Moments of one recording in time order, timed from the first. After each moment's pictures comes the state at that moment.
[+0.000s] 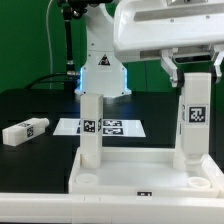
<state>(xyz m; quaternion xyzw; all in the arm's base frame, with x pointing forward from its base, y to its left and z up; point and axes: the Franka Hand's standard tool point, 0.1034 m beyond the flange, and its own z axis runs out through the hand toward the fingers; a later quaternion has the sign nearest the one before) 0.655 0.068 0.173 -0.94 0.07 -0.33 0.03</state>
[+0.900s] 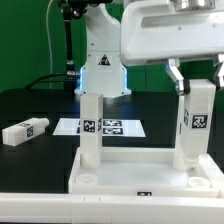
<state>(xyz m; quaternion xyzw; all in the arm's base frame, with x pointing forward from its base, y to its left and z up) 0.644 0.088 0.162 -0.98 0.01 -0.21 0.04</state>
